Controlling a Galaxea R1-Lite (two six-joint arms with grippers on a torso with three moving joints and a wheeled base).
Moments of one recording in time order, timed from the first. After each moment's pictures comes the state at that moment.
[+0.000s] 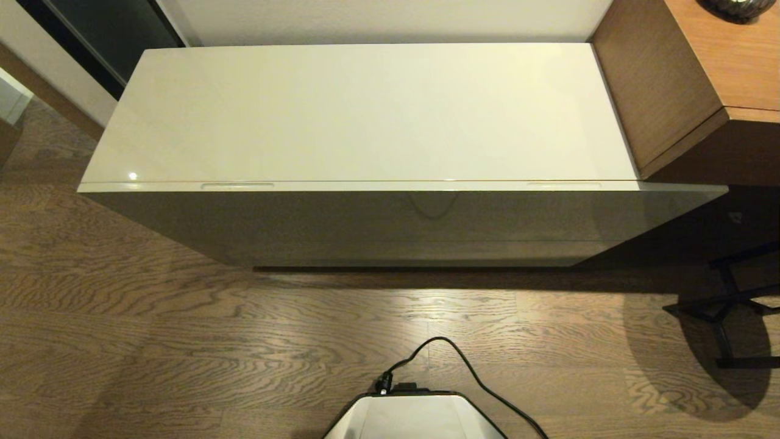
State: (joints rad) left arm 0.01 0.00 -0.19 0.34 0.02 0.08; right arm 0.01 0.00 0.00 0.00 0.00 -0.06
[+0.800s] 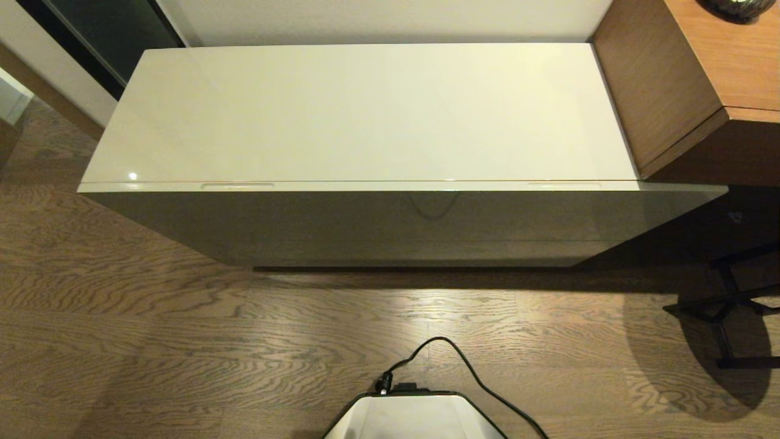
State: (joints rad) left arm 0.01 0.00 0.00 0.00 -0.01 0.03; right arm 0.01 0.00 0.00 0.00 0.00 -0.06
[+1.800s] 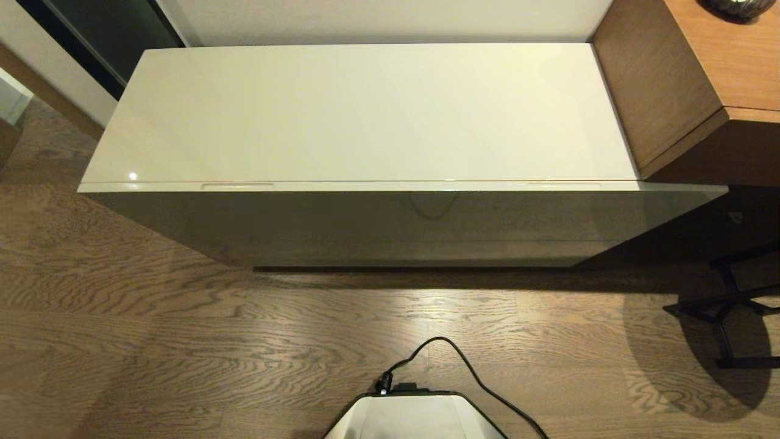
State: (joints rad) left arm 0.01 0.00 0.00 0.00 -0.01 0.01; right arm 0.01 0.00 0.00 0.00 0.00 -0.03
